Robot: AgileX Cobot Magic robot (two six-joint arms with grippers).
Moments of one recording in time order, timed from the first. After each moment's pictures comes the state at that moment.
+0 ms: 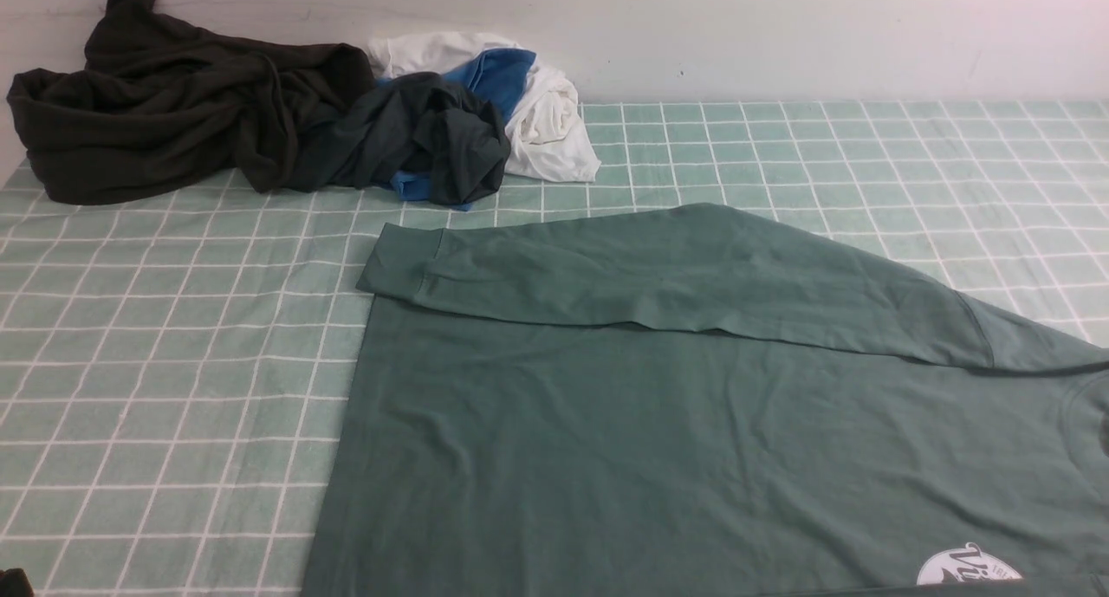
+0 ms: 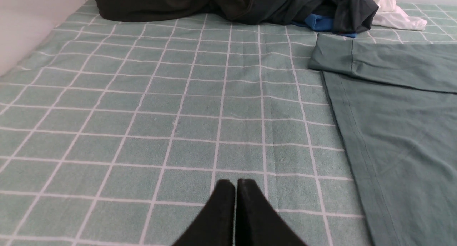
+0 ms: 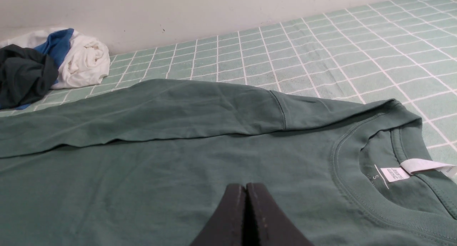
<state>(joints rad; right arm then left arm) -0.01 -0.01 0.02 -0.02 0.35 0.27 0.05 -0.01 0.02 -0.03 0.34 -0.05</state>
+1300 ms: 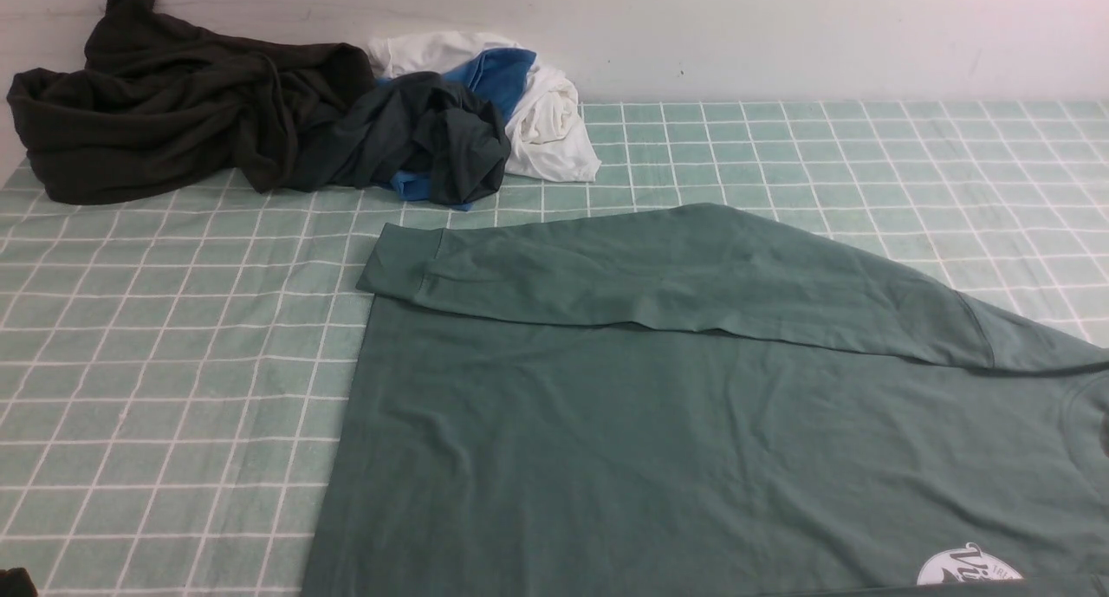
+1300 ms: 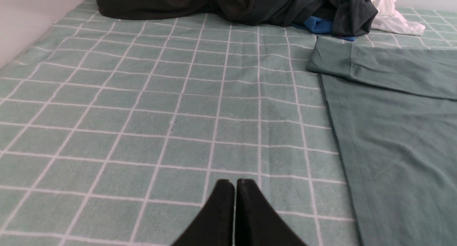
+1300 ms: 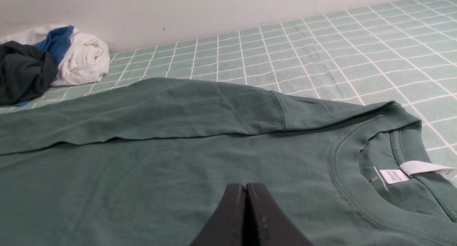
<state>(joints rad) -0.01 -0.01 0.02 -0.03 0.35 0.27 0.05 -0.01 0.02 -0.09 0.33 -0.06</state>
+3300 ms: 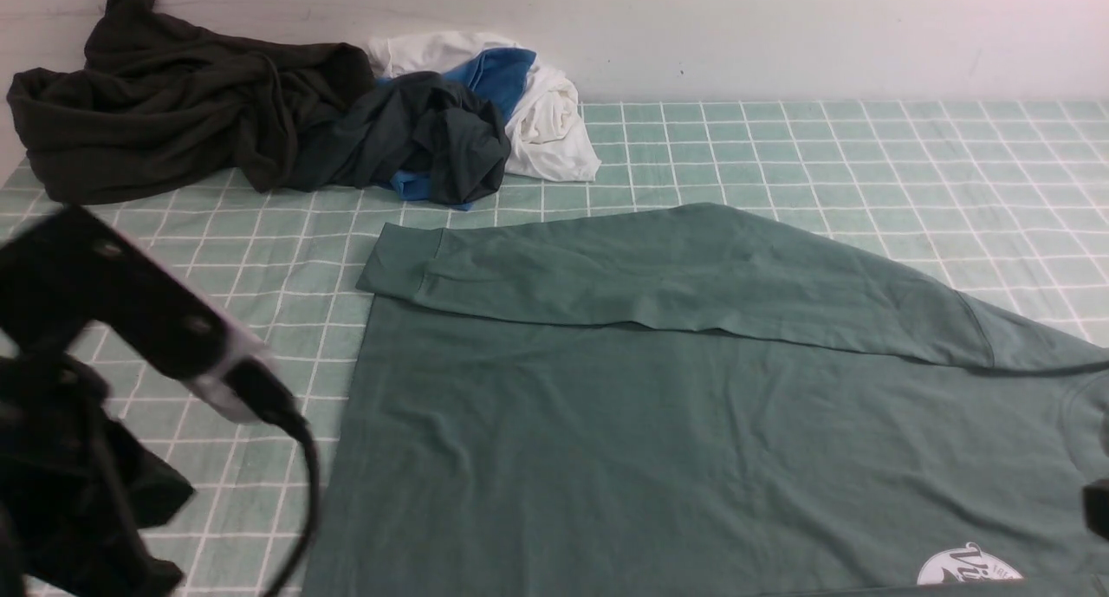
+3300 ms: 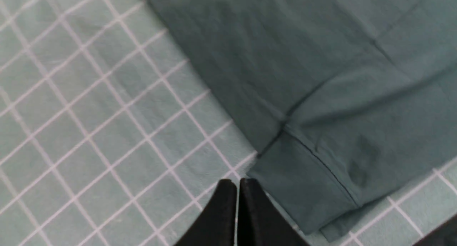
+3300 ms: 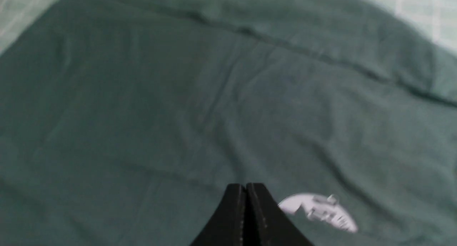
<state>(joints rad) 0.01 0.63 -0.61 0.49 1.00 -0.49 -0.40 1.01 -0.93 -0.06 1.16 0.36</state>
